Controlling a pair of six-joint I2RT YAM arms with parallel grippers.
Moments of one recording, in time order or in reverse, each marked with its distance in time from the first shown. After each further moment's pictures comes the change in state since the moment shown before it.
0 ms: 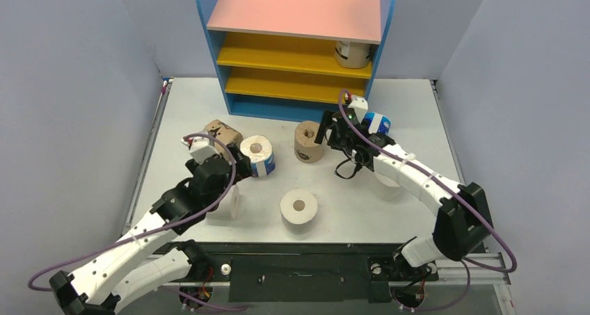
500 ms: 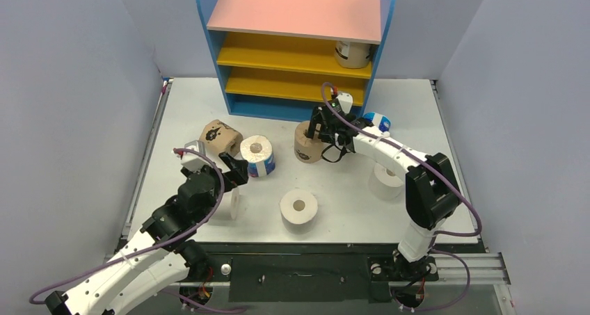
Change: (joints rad) left arm 0.000 -0.266 -0.199 0.185 0.061 0.095; right arm -0.026 0.332 0.237 -0.021 -0.032 -0.016
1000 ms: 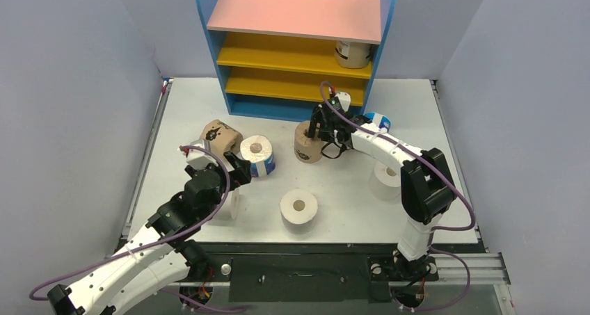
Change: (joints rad) left arm 0.000 0.055 0.000 0.010 0.001 0.001; right arm -0.030 0.056 0.035 -0.006 -0.051 -0.039
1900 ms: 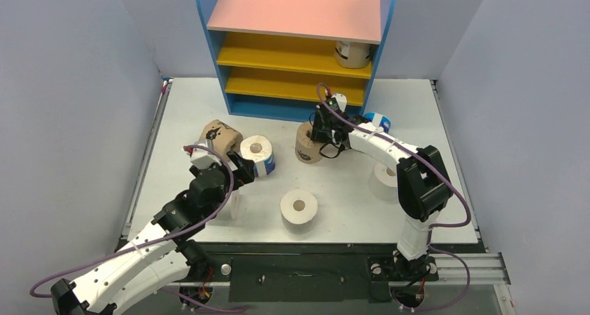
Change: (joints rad) left arm 0.000 0.033 -0.024 0.053 0.011 -0.045; right arm 0.003 0.041 0.014 0.007 -0.047 -0.013
